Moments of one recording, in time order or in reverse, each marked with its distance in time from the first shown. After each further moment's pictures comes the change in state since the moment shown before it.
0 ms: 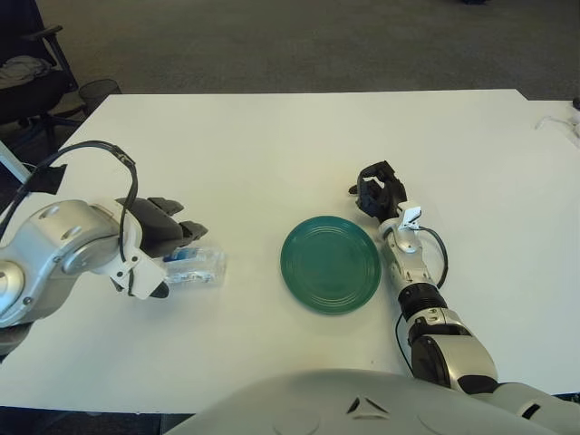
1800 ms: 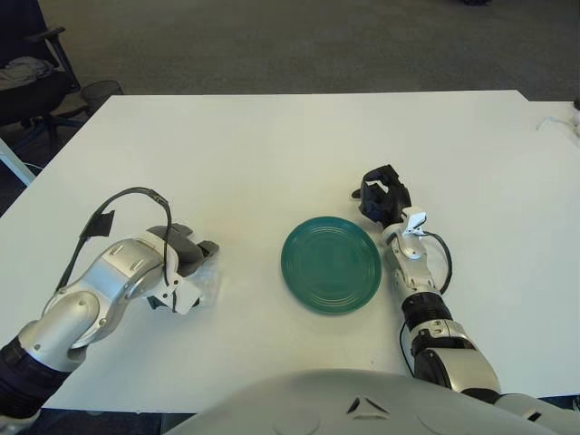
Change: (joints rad) left arm 0.062 -0.217 -0.236 0.162 0.372 0.025 0.198; right arm 0.074 -0.012 0.017 -0.116 0.009 0.058 -0.004
